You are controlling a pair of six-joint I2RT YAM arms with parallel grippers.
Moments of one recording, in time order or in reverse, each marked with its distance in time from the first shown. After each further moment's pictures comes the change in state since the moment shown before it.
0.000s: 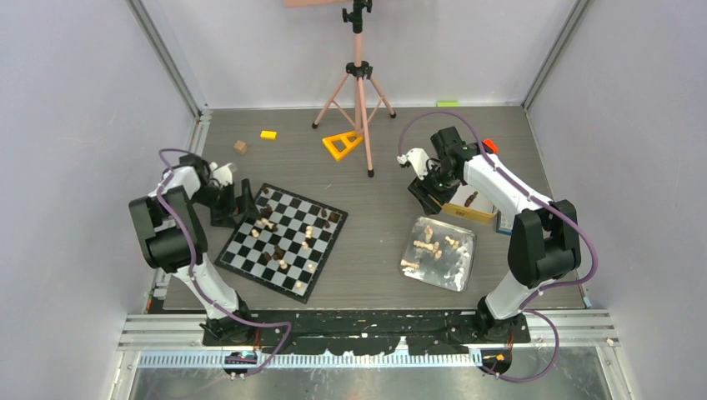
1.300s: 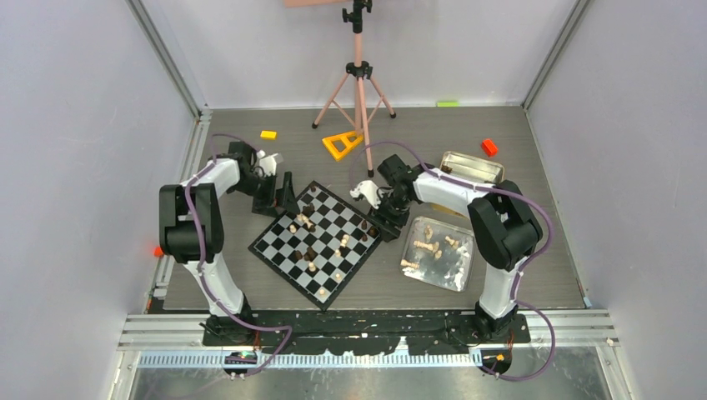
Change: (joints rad) left arm -0.347 0.036 0.035 0.102 0.109 -0.118; right arm 0.283 0.209 -0.031 0.171 -0.141 0.036
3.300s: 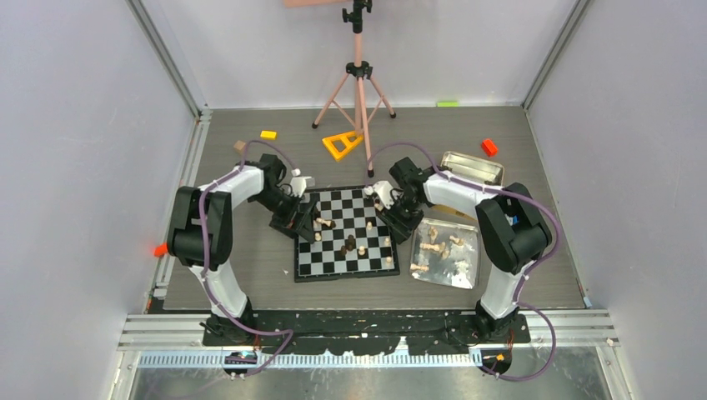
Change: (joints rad) left arm -0.212 -0.043 -0.079 -0.141 0.004 0.175; right arm -0.055 -0.032 -0.074 -0.006 0.066 0.145
